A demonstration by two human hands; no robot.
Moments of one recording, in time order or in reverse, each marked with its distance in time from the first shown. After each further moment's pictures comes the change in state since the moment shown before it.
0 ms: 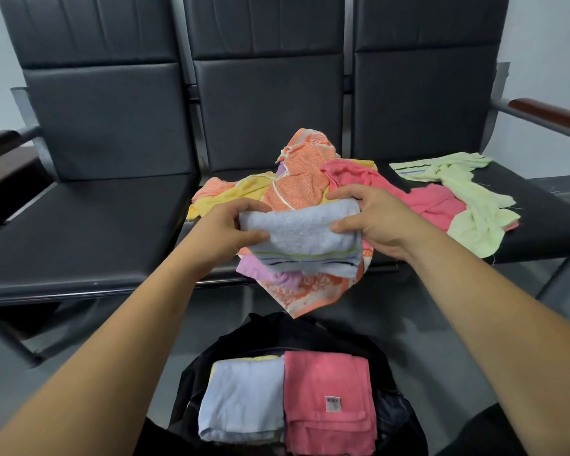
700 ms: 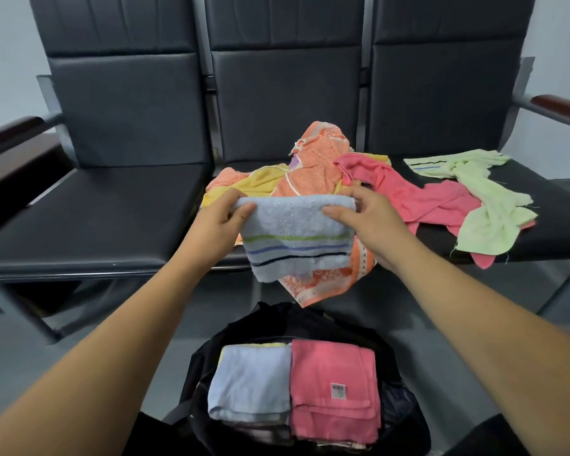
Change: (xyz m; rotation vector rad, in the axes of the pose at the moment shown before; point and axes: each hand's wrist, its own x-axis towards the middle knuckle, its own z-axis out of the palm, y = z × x) left_hand -0.017 -0.031 -0.008 0.257 0.255 0.076; right_hand -0.016 0.011 0.036 -0.065 0.125 -0.189
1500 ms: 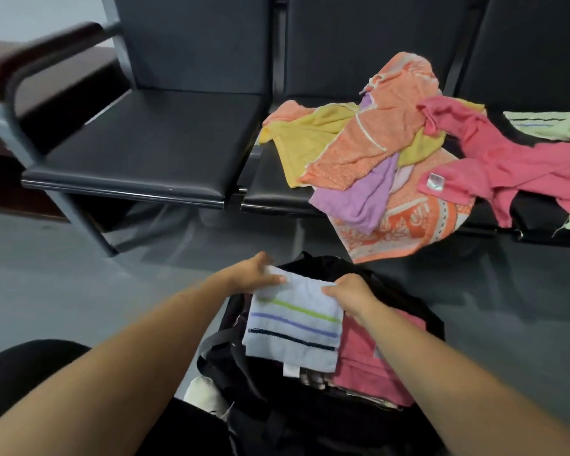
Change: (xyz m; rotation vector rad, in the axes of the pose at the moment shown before) left_hand -0.091 -0.192 0.064 -0.028 -0.643 -0.649; right_hand -0.065 0.183 0.164 -0.232 -0.269 0.699
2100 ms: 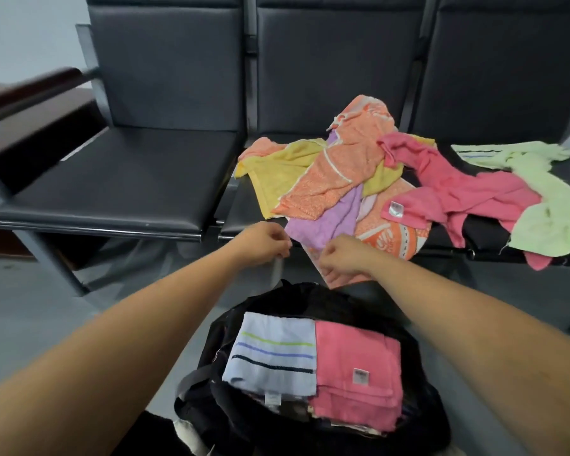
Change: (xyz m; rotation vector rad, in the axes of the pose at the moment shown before) left_hand -0.019 0.131 -0.037 0.077 0.214 0.329; right_hand -0.027 -0.106 -0.093 -0.265 -0.119 -0.135
